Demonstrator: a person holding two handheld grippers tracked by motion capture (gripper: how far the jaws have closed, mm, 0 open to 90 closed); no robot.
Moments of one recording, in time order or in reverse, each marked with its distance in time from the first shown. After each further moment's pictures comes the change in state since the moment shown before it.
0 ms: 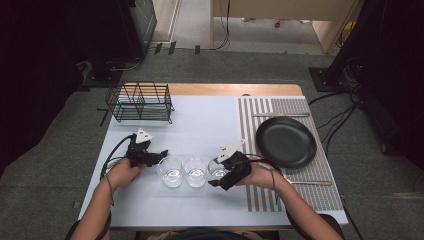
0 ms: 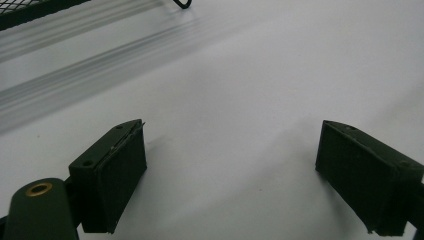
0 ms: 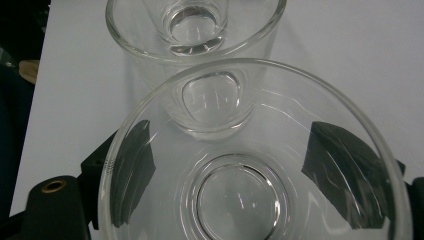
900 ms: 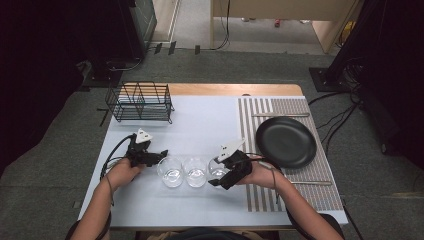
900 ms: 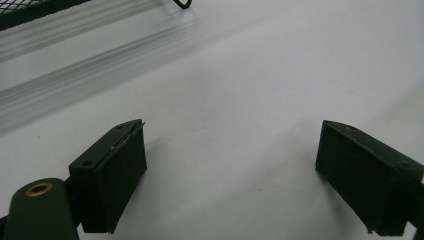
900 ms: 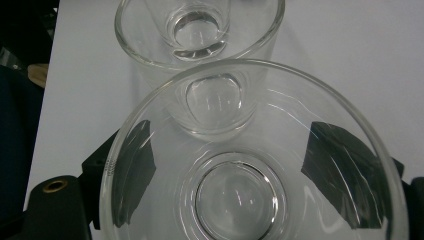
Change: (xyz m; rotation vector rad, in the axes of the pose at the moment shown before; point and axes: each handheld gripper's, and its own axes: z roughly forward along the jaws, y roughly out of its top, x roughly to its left) left arm 0.000 0.000 0.000 0.000 0.000 0.000; right arm 0.000 0.003 -0.005 -0.002 0.010 0.008
